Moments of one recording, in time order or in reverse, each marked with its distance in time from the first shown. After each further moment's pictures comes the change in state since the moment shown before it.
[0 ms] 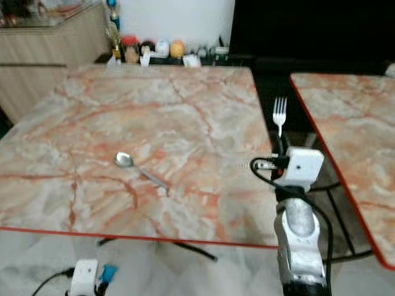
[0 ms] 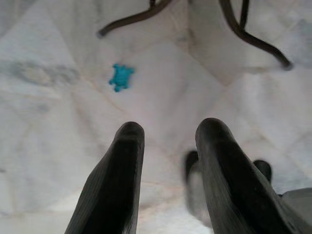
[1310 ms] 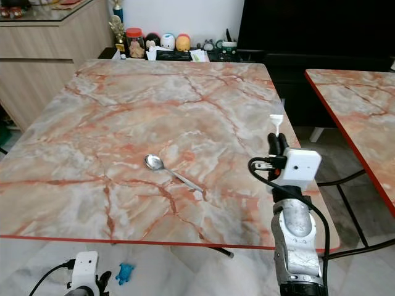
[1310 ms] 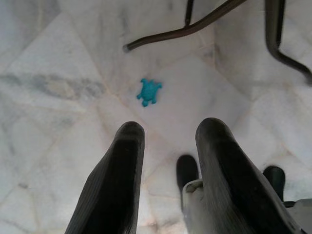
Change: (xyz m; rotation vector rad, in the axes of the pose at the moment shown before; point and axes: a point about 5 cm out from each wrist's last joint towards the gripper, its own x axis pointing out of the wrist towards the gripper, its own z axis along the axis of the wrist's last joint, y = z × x) left arm 0.002 -0.001 0.010 -0.039 -0.036 -0.015; right arm -0.003 0.006 -0.005 0.030 0.023 0.019
